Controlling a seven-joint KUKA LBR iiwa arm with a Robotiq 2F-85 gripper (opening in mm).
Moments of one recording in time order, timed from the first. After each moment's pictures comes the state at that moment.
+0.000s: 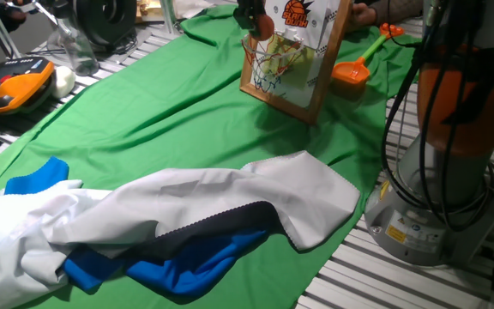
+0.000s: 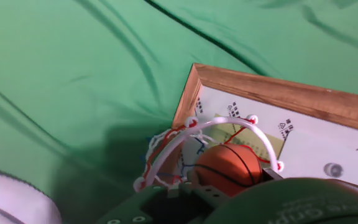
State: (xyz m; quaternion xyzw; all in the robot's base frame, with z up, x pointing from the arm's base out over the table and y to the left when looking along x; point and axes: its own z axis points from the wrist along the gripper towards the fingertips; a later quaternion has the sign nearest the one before) arm 0.451 -0.187 0.262 0.05 -0.99 0.15 0.06
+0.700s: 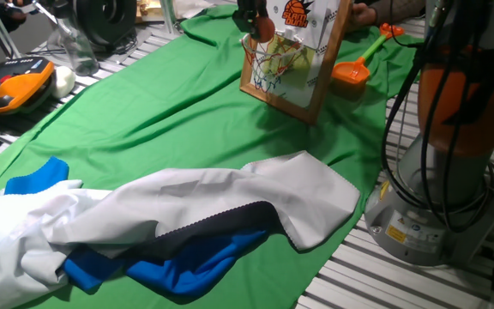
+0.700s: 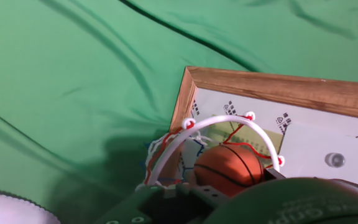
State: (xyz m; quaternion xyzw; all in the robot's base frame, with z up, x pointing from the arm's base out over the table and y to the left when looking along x) arm 0.451 -0.186 0.262 0.01 -0.98 0.16 0.06
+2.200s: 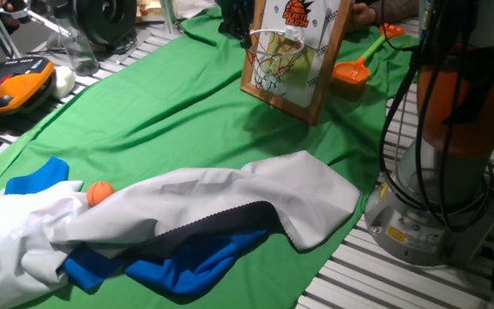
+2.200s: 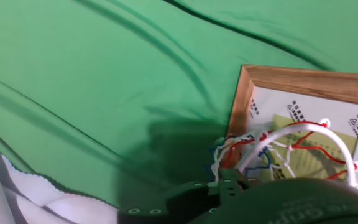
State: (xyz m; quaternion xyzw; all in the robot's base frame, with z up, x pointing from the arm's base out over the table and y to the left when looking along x) arm 0.459 -0.135 0.249 -0.01 -0.99 0.09 0.08
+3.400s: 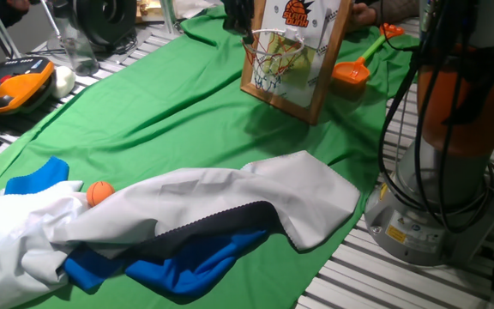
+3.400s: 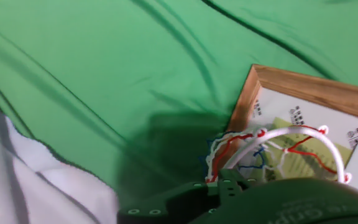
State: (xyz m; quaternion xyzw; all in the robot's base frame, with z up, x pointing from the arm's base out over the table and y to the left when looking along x) arm 0.456 -0.138 0.256 0.08 -0.99 0.08 0.09
